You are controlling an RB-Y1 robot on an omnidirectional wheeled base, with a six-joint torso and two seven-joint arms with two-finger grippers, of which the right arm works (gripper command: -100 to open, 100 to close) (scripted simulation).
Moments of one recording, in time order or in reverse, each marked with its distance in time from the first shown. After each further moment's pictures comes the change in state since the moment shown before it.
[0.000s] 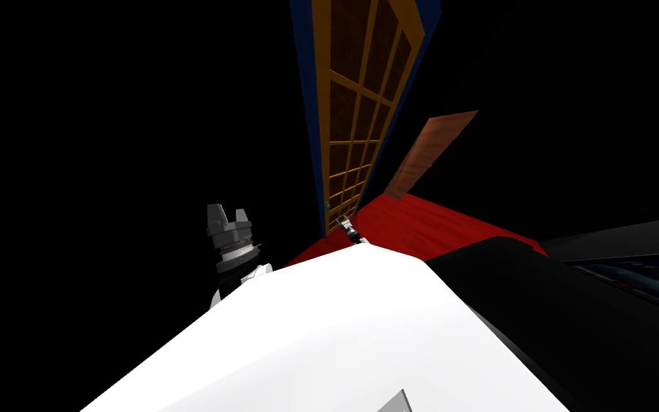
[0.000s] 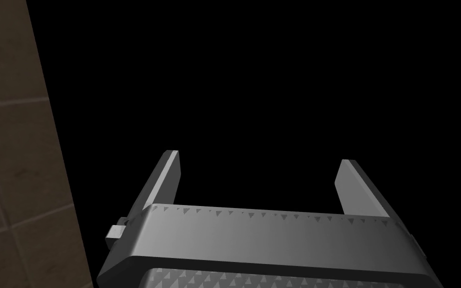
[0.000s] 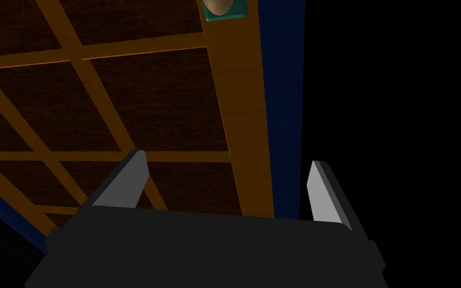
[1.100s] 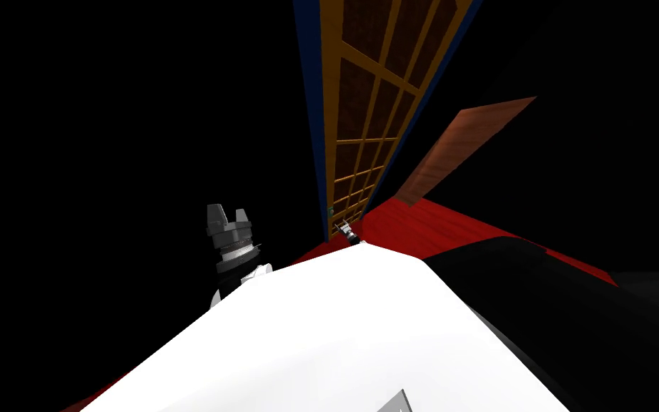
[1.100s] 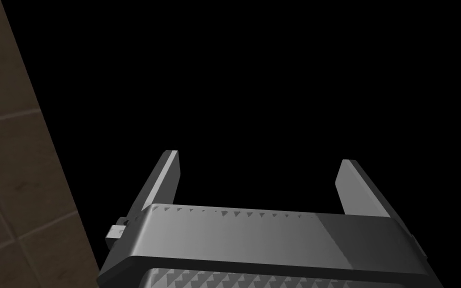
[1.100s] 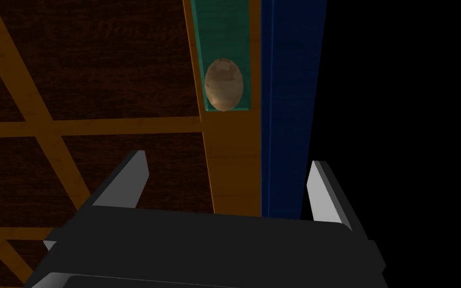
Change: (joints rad) arm -0.074 -0.009 -0.031 0.247 0.054 -0.077 0.129
